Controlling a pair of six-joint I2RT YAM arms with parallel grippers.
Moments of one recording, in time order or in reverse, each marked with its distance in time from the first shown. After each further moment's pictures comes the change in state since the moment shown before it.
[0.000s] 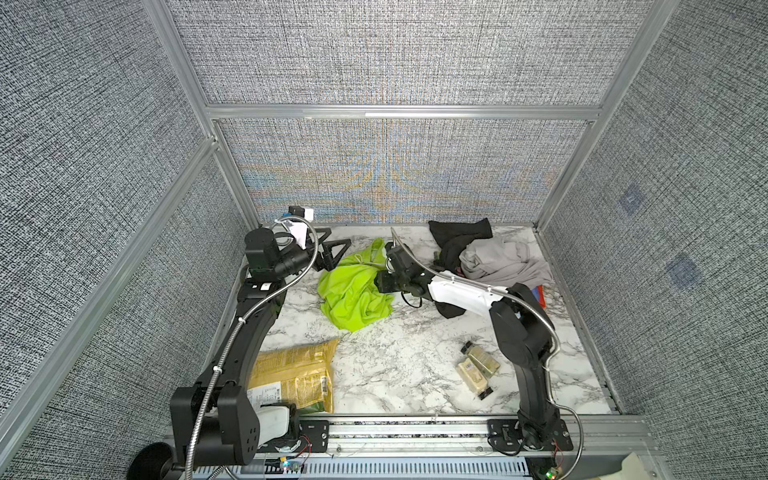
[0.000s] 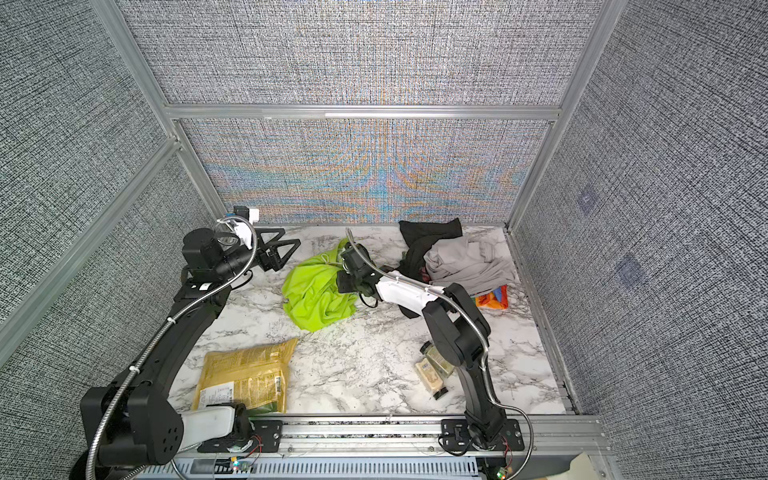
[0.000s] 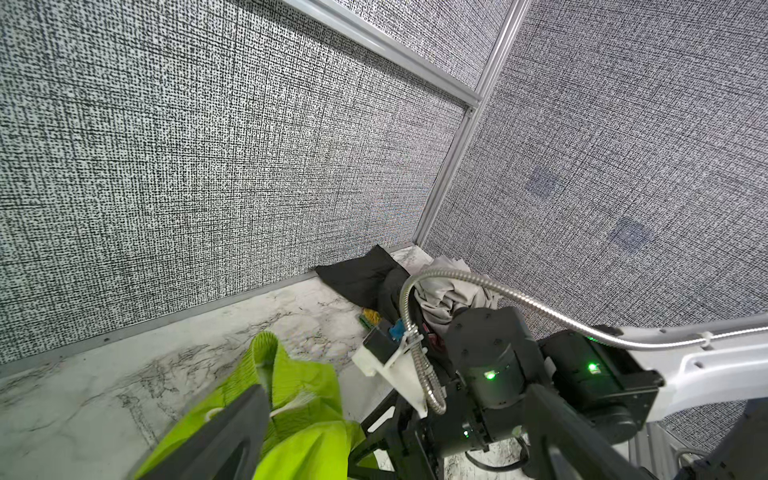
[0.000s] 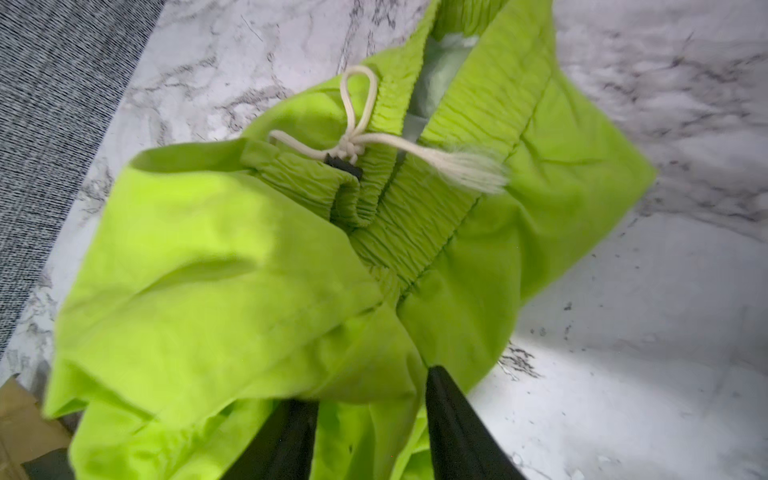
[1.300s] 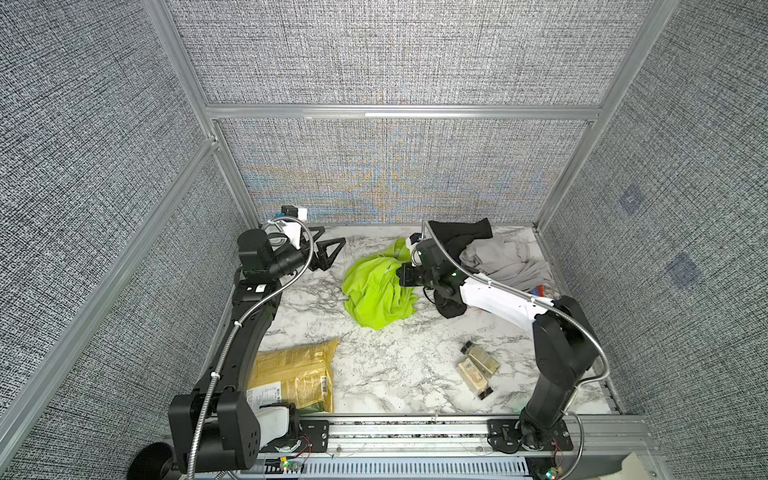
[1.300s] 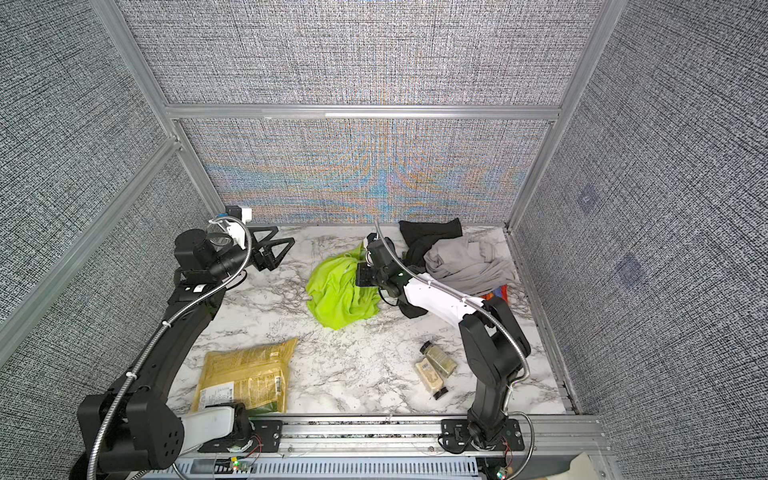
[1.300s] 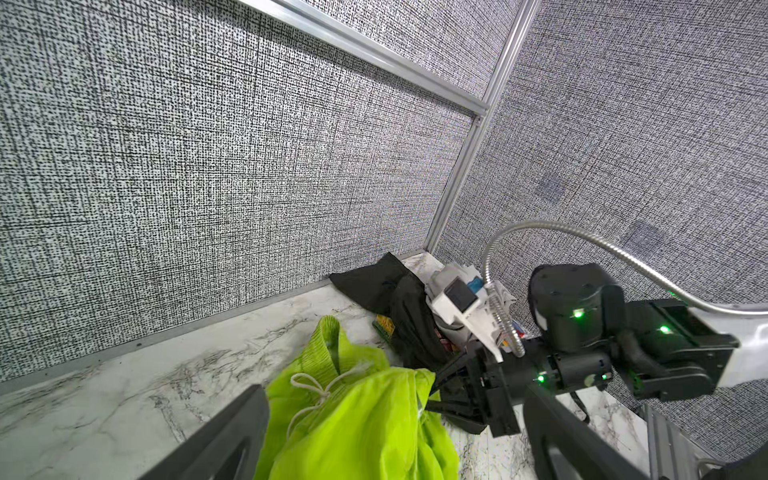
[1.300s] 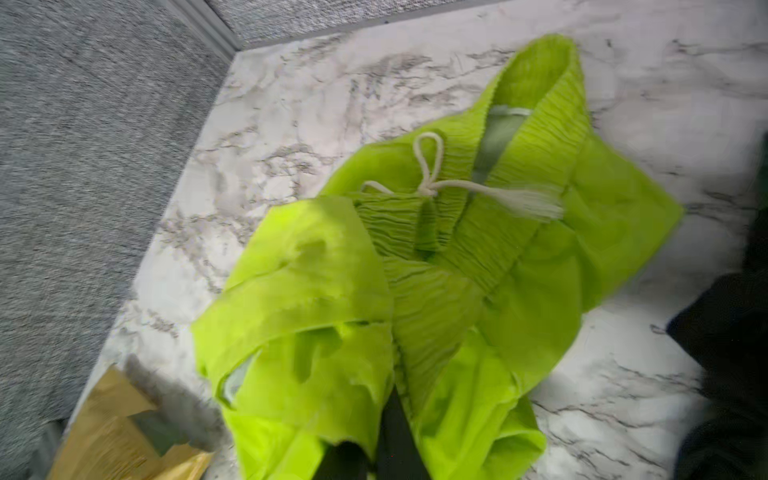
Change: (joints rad) left arm 0.031 -0.026 -0.003 -0.002 0.002 0.018; right arm -0.088 -0.191 -0.174 0.038 -0.017 0.040
